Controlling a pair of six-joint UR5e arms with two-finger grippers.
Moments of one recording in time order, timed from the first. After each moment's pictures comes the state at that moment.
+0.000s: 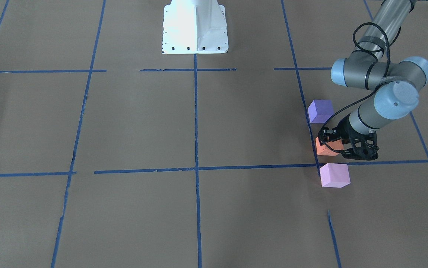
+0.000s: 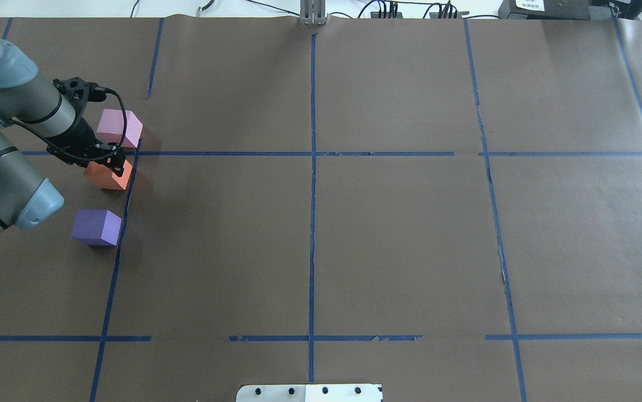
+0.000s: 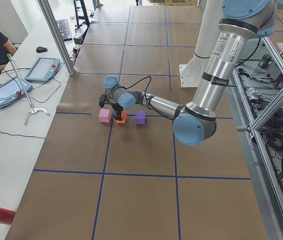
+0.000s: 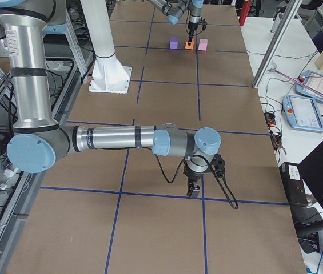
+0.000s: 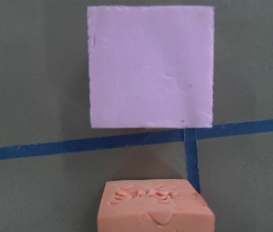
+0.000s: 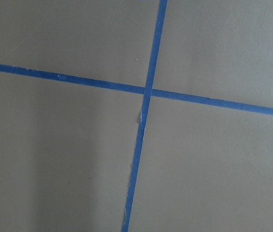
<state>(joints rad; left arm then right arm) -0.93 -1.92 -1.47 -1.85 -2.25 -0.70 1.52 -1.51 1.59 -1.72 2.29 -0.16</state>
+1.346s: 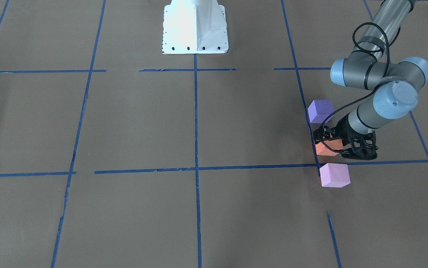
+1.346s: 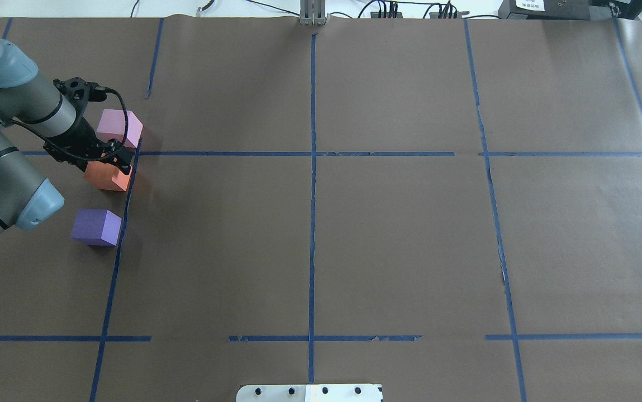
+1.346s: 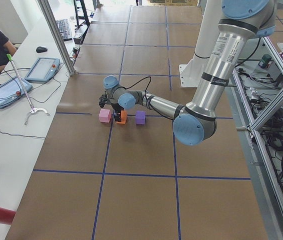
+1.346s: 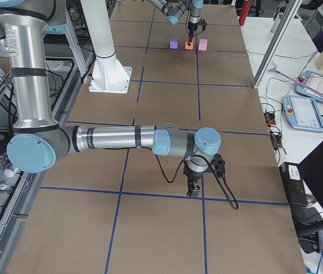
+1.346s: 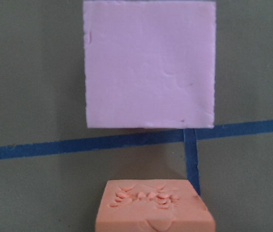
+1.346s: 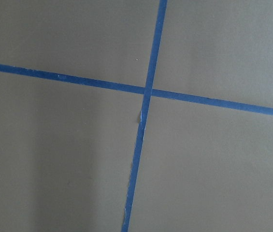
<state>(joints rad) -0.93 -1.92 -1.48 -1.86 -2.26 -0.73 1.52 -1.51 1.59 -1.72 2.29 -0.16</state>
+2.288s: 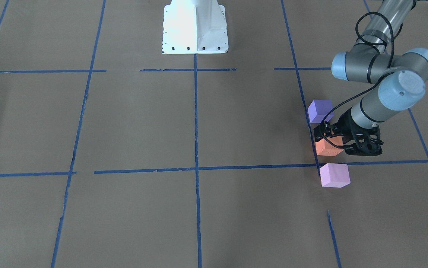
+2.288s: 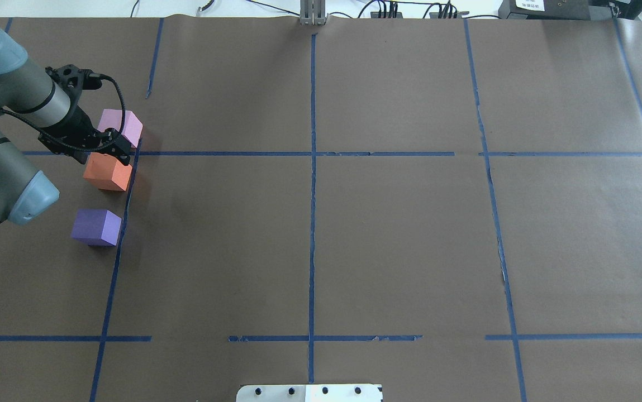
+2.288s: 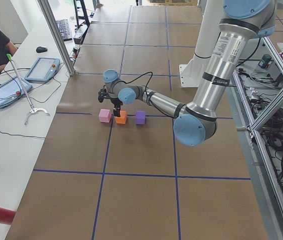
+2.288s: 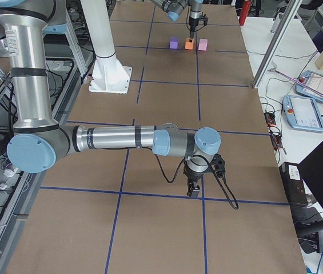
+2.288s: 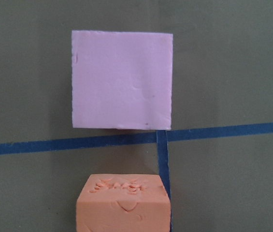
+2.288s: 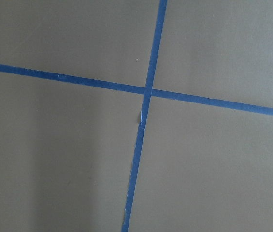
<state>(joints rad) -0.97 -1.92 -1.57 -1.78 -2.25 -0.74 1.52 -1.51 1.59 -1.72 2.29 -0.16</state>
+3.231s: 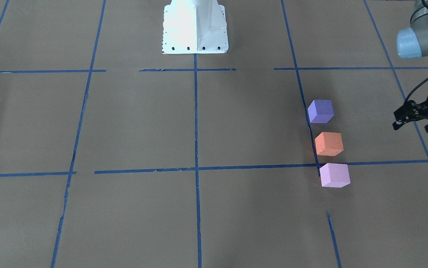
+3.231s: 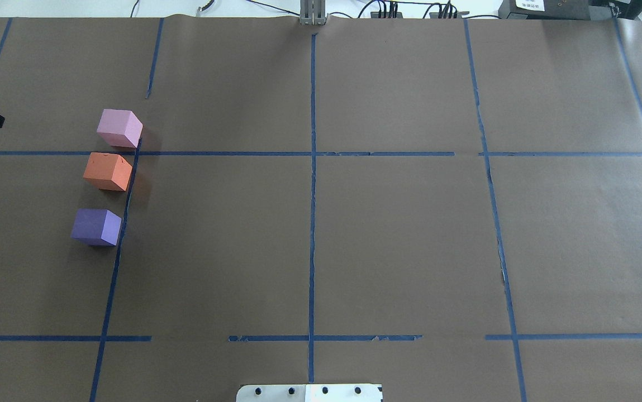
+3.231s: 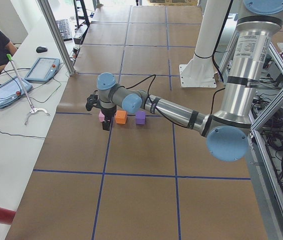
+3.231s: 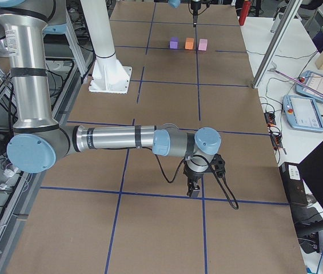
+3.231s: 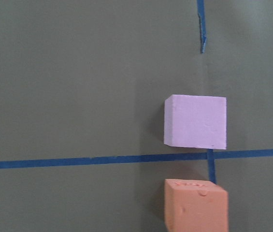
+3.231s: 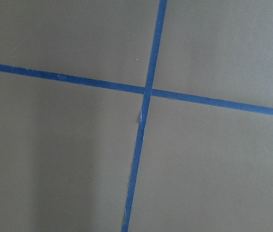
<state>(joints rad) -1.28 -1.70 -1.71 -1.73 -2.27 -0.34 1.52 -1.51 1.59 -1.72 2.29 -0.16</state>
